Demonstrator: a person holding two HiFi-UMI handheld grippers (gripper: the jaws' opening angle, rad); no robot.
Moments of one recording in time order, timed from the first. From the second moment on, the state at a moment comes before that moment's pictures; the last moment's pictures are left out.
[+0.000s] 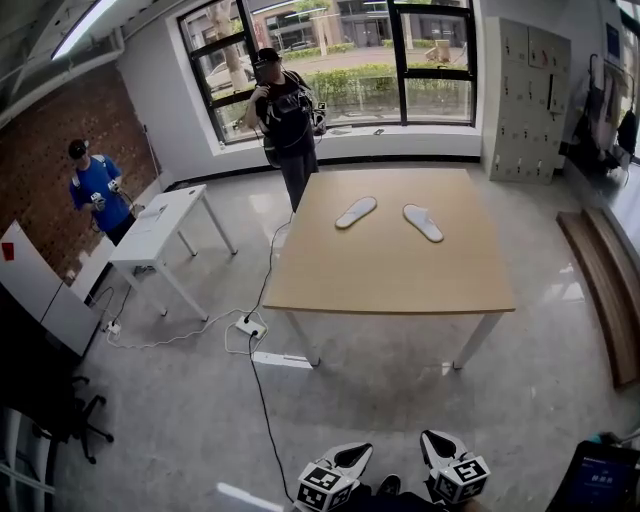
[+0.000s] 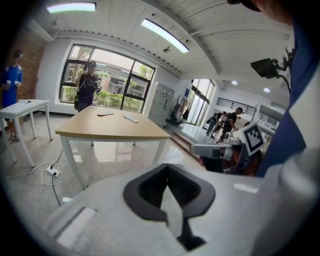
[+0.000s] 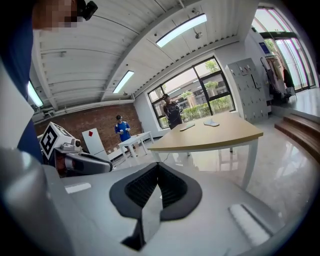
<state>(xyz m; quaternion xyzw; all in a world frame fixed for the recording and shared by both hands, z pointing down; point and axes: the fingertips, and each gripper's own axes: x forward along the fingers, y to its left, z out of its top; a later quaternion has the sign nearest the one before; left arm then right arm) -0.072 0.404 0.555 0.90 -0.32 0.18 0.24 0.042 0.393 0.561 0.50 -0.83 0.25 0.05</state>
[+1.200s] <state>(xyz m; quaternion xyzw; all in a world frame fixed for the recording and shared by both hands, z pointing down) -0.113 0.178 0.583 0.92 -0.25 0.17 0.27 0.012 0.191 0.571 0.58 -0.77 0.25 0.08</state>
